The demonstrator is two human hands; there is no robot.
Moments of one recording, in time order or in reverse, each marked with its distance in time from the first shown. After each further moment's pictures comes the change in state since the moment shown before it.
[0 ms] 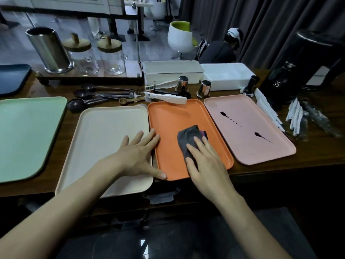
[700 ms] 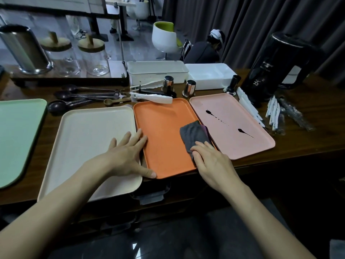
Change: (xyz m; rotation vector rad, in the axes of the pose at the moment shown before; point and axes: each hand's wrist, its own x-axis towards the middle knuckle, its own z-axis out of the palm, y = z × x) left_hand 0.009 -0.001 0.001 -0.011 -0.033 -0.011; right_hand -0.006 0.035 -0.031 -0.092 -0.069 0.136
